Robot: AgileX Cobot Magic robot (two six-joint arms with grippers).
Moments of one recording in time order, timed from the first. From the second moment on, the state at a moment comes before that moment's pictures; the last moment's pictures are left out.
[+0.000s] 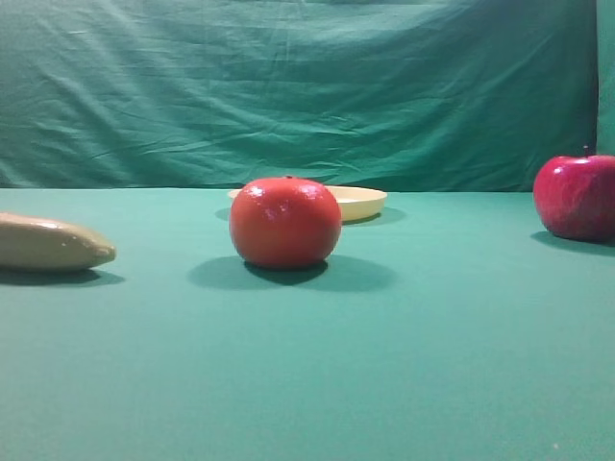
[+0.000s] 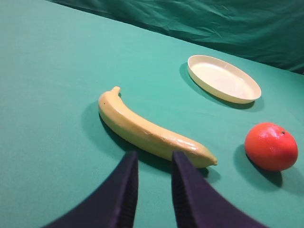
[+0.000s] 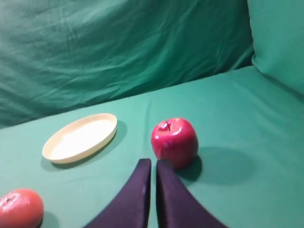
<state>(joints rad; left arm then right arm) -0.07 -0.02 0.02 -0.33 0.32 0.16 0.09 0.01 -0.06 0.37 0.19 -0.11</state>
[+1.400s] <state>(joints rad) -0.07 -0.02 0.02 -0.33 0.32 0.16 0.09 0.86 -0.67 0.39 0.46 -0.49</state>
